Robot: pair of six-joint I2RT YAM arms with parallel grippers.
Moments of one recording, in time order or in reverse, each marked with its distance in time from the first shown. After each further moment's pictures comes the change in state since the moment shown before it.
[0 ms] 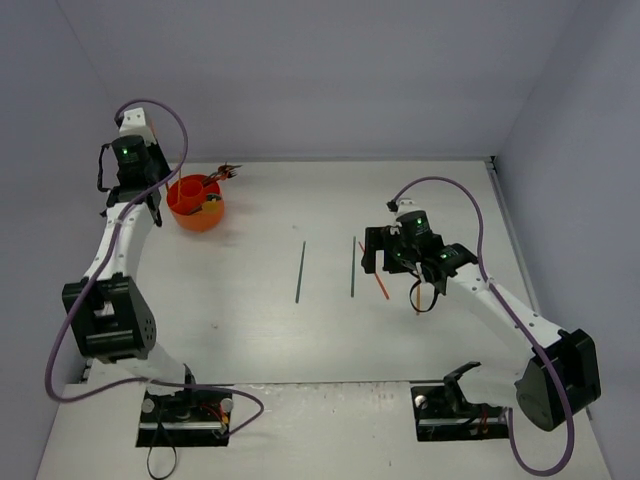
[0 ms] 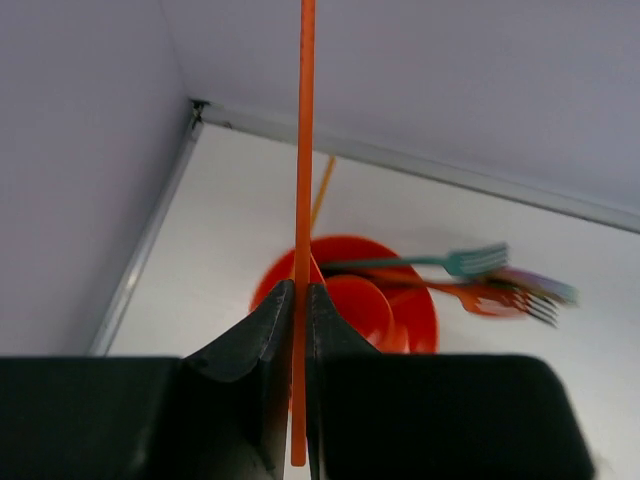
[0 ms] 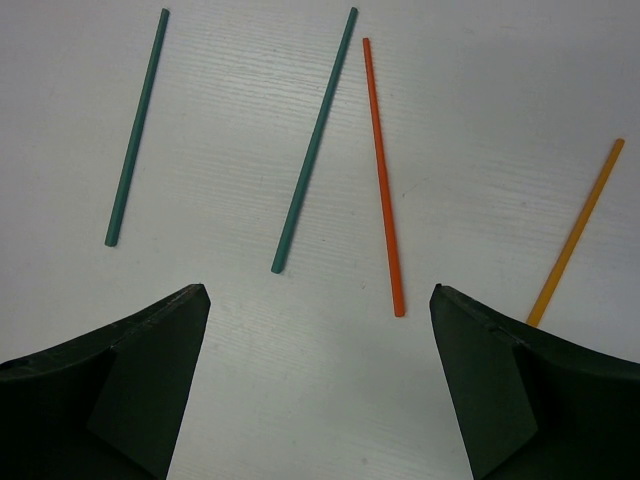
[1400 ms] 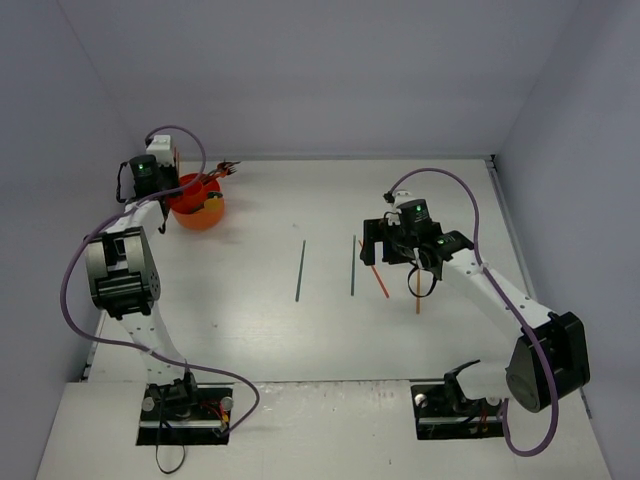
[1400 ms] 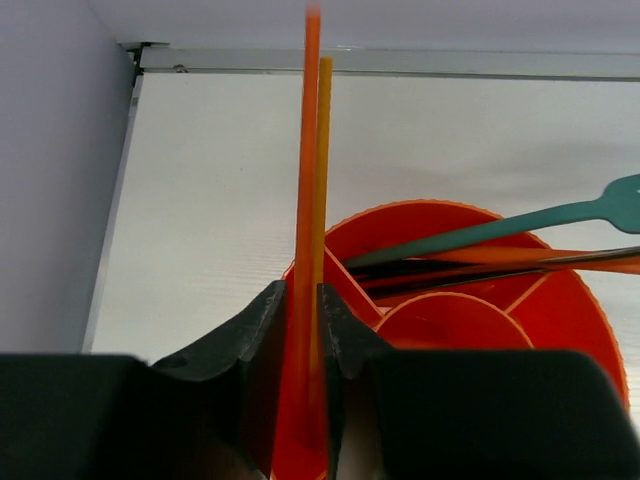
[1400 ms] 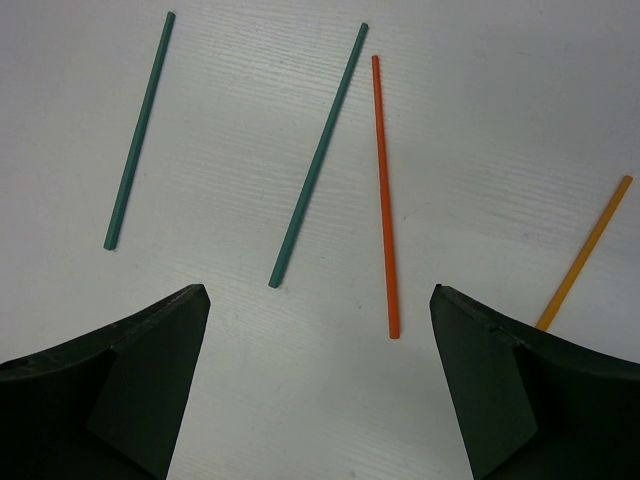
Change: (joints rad) left arm 0.066 0.356 -0.012 0.259 0.173 0.217; right arm -0.050 0.091 0.068 -0.002 -0.087 -0.066
